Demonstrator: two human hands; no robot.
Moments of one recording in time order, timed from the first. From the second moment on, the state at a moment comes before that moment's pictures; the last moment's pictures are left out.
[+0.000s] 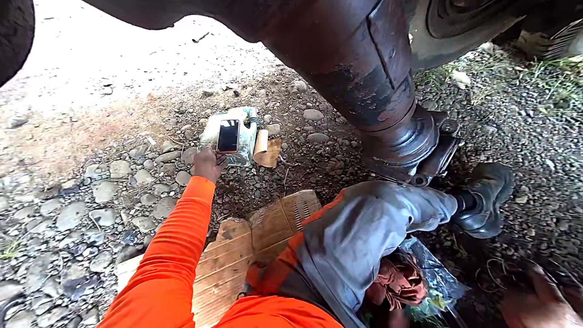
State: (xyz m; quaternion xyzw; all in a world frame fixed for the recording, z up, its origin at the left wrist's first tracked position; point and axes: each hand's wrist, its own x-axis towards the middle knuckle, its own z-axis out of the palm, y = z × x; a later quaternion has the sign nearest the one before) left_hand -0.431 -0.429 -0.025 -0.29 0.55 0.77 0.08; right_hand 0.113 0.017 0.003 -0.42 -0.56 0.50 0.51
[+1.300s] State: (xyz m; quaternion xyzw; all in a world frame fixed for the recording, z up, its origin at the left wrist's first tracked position) left_hand -0.341 -0.440 -0.027 0.16 0.35 0.90 0.21; right_hand 0.120 -0.005 0.035 -0.40 -0.62 0.44 0.51
